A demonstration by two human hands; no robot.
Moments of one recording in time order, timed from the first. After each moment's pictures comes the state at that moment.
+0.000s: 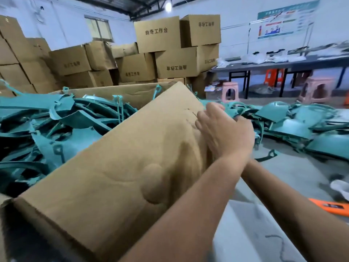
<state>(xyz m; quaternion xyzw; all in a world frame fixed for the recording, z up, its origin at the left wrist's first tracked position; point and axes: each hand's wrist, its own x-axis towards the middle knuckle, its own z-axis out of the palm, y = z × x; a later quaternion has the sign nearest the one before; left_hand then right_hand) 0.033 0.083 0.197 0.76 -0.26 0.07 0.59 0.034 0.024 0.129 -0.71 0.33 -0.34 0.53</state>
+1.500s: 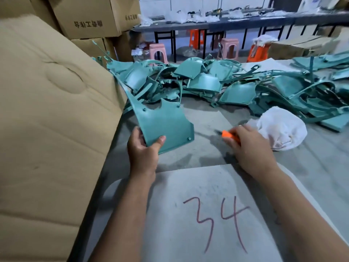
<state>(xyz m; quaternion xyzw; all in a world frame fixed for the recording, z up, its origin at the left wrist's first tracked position) 0.057 0.021 -0.004 0.56 -0.29 -0.23 0.74 -0.190 -0.082 0.006 -0.83 0.48 -0.27 0.06</state>
